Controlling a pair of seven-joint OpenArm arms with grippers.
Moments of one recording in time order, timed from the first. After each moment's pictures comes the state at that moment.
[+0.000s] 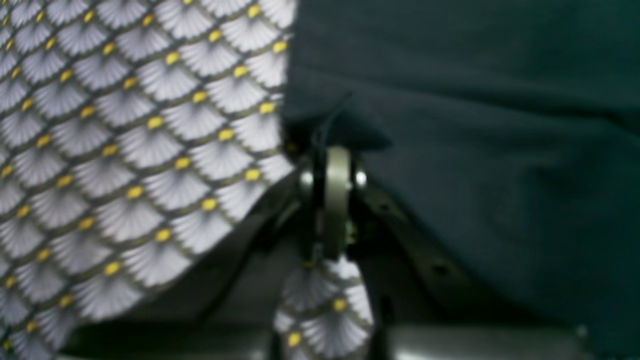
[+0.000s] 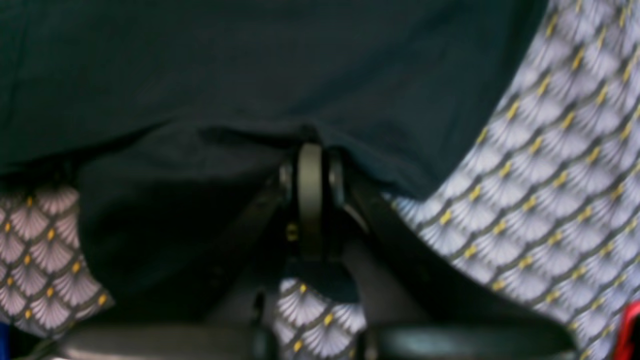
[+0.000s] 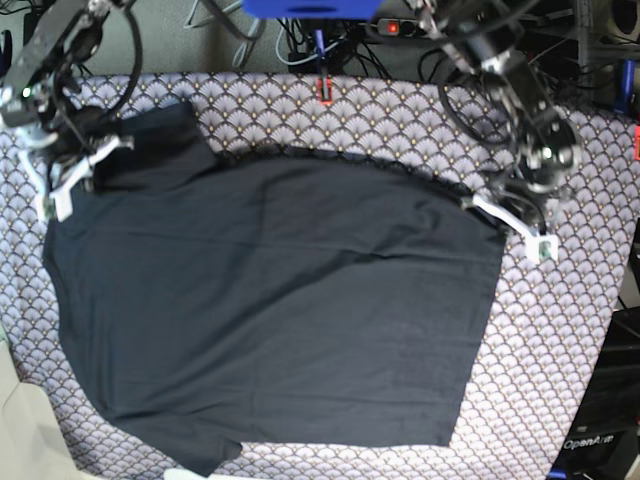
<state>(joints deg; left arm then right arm) -3.4 7.5 -39.2 88.9 8.8 -32.7 38.2 -11.8 1.5 39.0 110.3 15.1 39.5 -62.1</state>
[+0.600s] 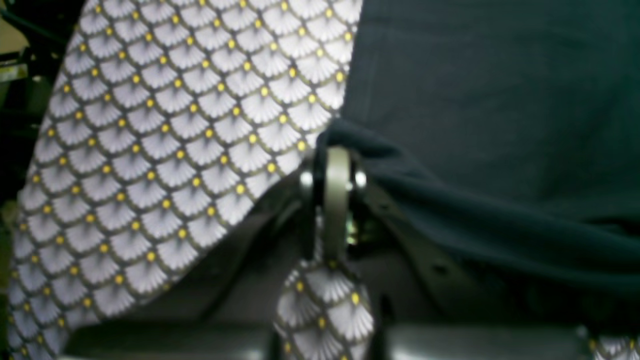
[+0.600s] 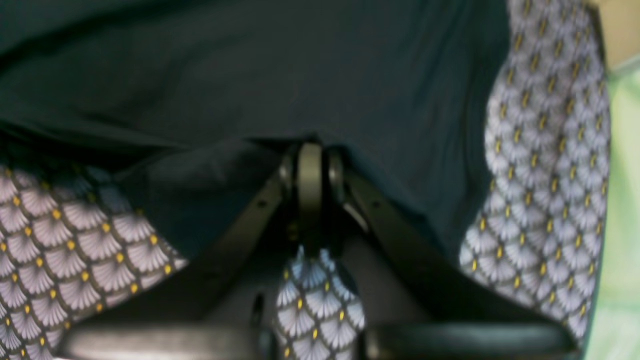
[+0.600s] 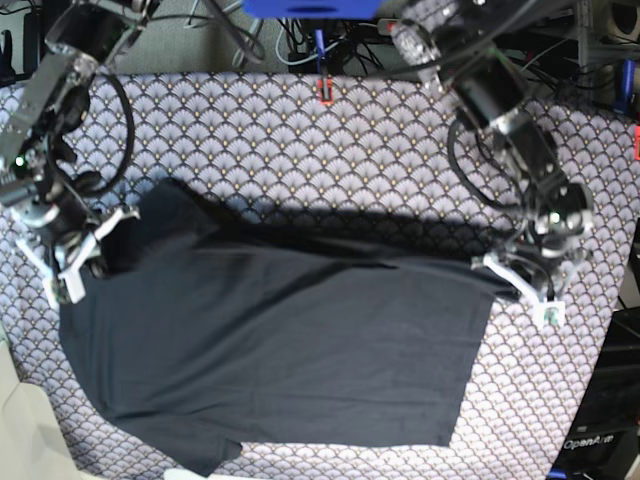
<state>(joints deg) -15.7 7.3 -39.2 87.0 18.8 -32.7 39.5 0.9 7.0 28.7 110.3 15.2 39.5 -63.3</state>
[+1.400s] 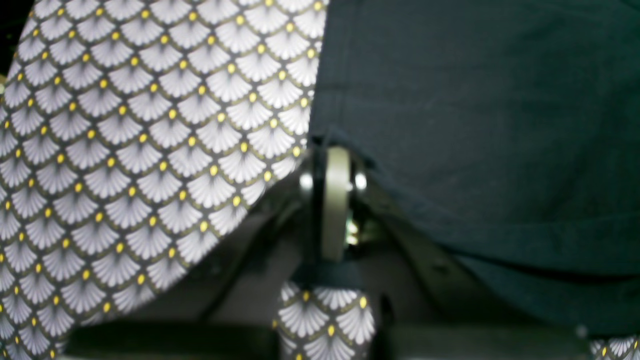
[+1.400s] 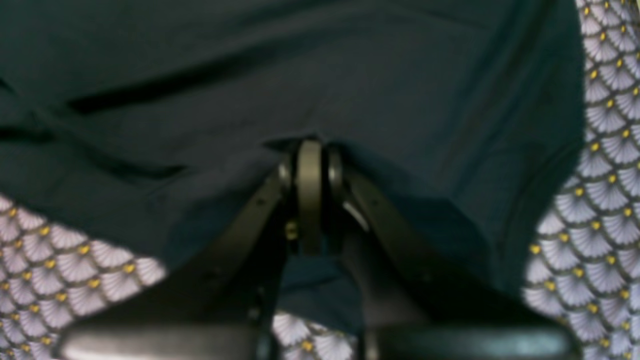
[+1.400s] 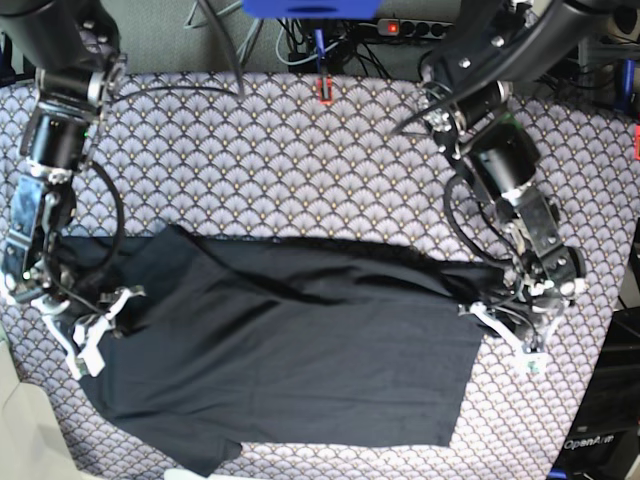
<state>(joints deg) -28.5 3.9 -39.2 69.0 21.5 -32.5 38.8 22.0 16.4 17.6 73.5 12.6 39.6 -51.6</state>
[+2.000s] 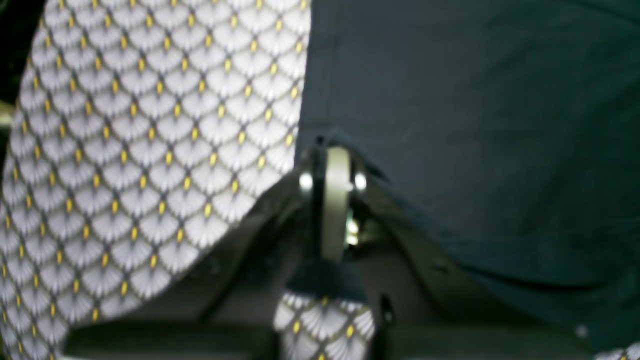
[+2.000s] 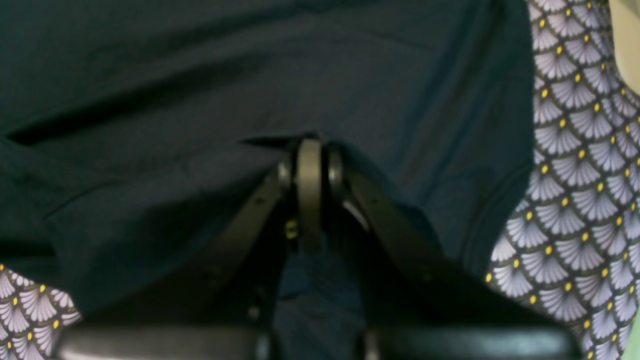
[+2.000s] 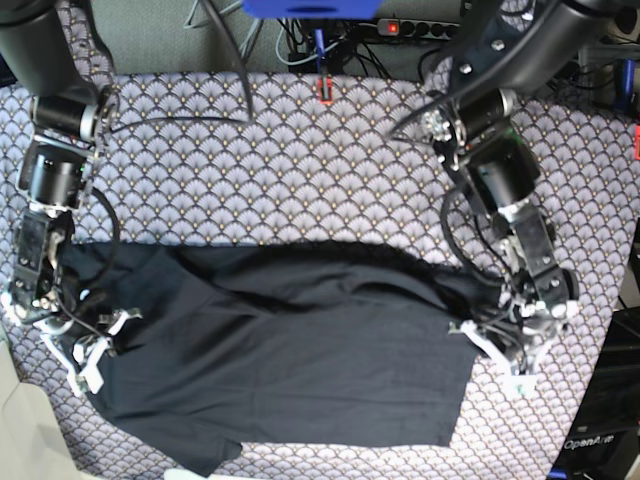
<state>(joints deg) -31.2 3.6 -34.6 67.6 21.5 -32.3 38.5 29.3 16.4 17.4 60.2 0.5 39.6 -39.8</state>
